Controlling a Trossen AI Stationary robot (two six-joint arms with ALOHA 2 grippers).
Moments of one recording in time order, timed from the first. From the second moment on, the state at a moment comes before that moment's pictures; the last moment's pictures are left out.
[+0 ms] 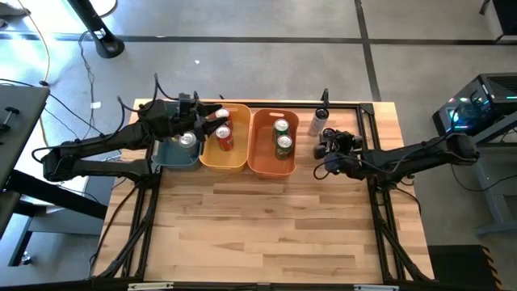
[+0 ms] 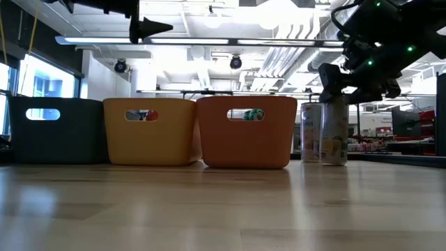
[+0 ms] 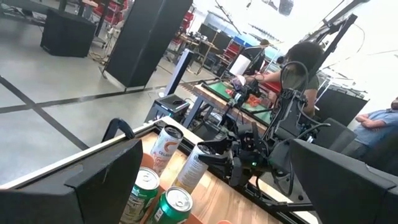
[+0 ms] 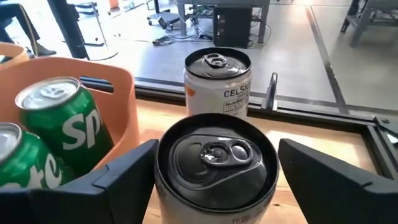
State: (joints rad) left arm 0.37 0.89 0.73 0.16 0.02 -0.47; right arm 0.02 1.05 0.44 -0.26 1.12 0.87
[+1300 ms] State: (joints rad) left arm 0.46 0.80 0.72 0.13 0.22 -0.48; right arm 0.02 0.85 0.76 -0.08 0.76 0.49
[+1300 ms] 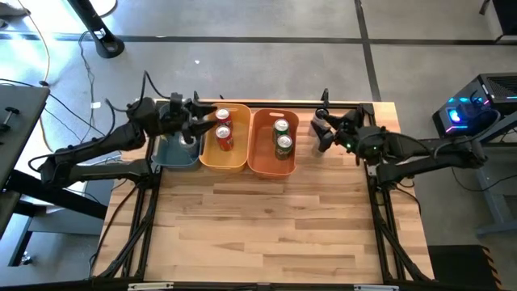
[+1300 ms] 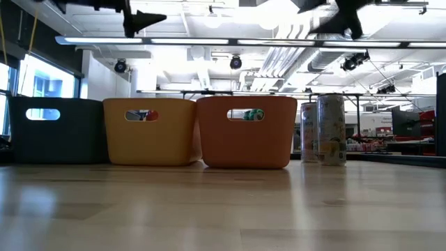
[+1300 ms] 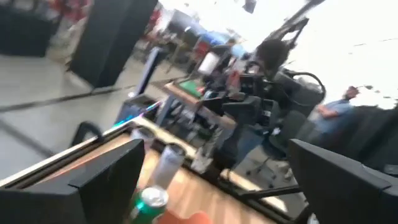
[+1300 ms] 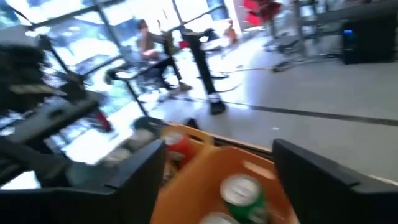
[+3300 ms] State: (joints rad) left arm 0.03 0.72 0.01 0.71 -0.05 0.01; right arm 0.31 1.01 1.05 -0.29 0.76 0.72
